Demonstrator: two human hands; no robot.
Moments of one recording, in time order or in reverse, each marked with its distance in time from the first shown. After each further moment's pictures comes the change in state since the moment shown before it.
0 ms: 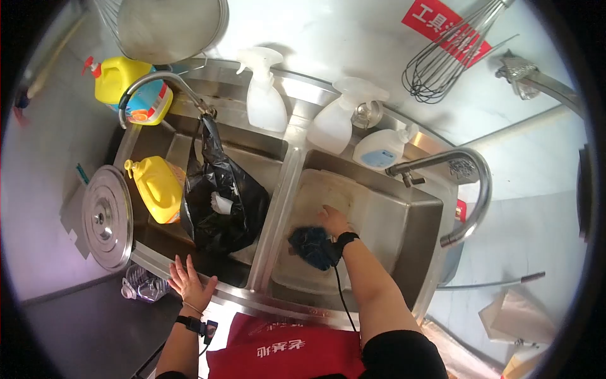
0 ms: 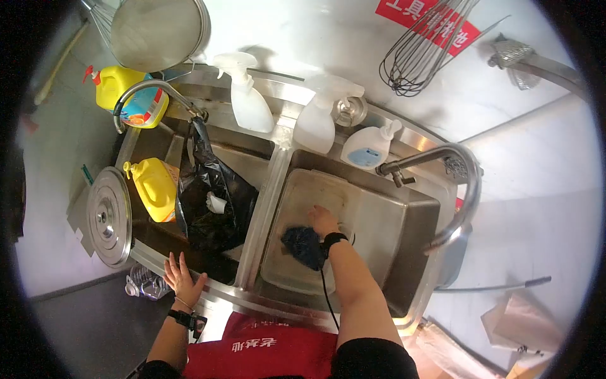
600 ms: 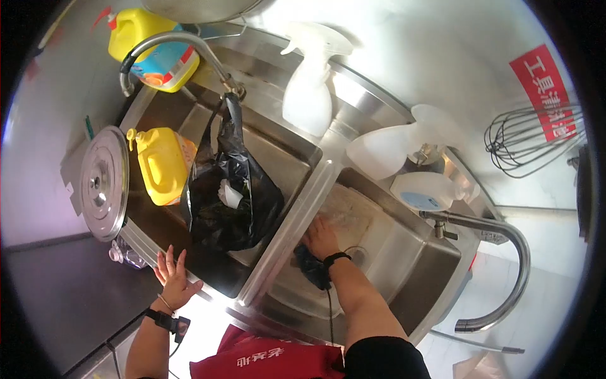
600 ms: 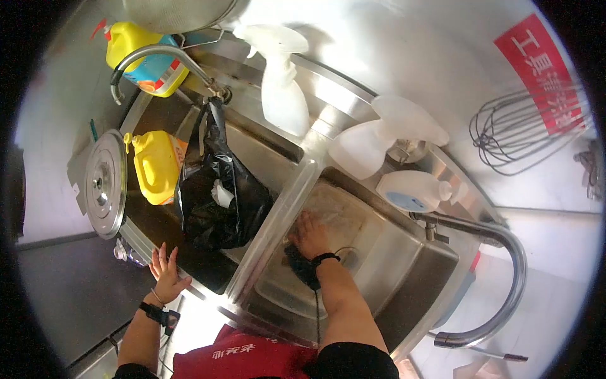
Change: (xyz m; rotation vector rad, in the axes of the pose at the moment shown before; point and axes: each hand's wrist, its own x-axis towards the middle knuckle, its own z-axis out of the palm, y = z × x) left_hand 0.017 -0.013 -0.015 -0.131 -0.369 -0.051; right_hand 0.033 -0.001 0.078 -0.374 -0.023 -0.589
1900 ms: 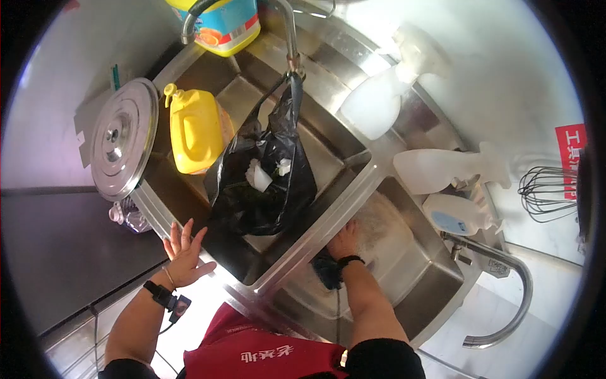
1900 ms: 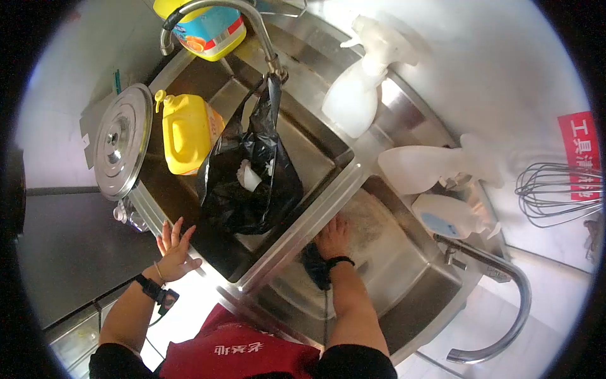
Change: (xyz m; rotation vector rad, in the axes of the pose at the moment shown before) left_hand 0.001 -0.008 -0.013 -0.055 -0.181 0.028; right_hand 0.012 -0.008 -0.015 -0.361 0.091 0.289
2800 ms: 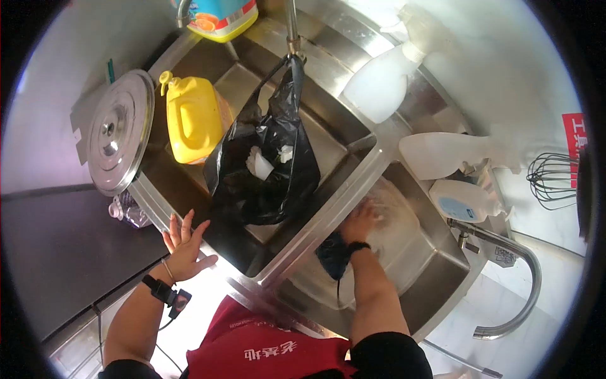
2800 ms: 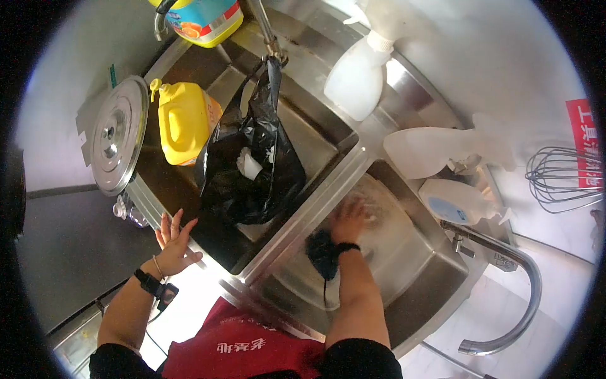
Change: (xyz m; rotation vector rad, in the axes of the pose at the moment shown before) left_hand 0.001 0.000 0.000 0.021 -0.024 -0.010; right_hand -0.002 0.023 0.031 0.078 0.128 0.243
